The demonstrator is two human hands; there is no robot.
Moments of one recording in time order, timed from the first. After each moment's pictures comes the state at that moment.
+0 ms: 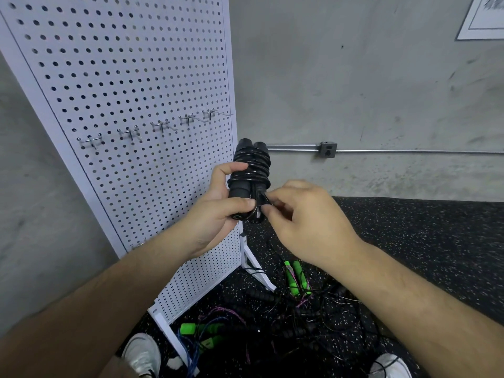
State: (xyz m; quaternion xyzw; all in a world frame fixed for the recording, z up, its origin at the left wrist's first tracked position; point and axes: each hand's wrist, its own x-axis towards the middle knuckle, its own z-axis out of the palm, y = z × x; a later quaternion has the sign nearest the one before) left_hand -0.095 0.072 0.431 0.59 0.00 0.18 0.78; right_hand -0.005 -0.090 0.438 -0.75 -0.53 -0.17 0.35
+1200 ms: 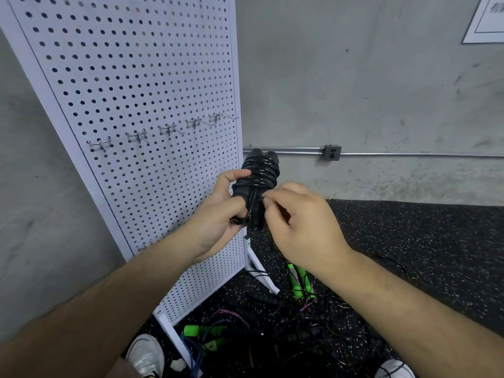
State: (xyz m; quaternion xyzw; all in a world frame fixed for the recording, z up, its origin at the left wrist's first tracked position) left_hand -0.100 0.069 0.434 0.59 0.05 0.18 0.78; right_hand -0.013 -0.074 0.427 -0.71 -0.52 -0.21 0.44
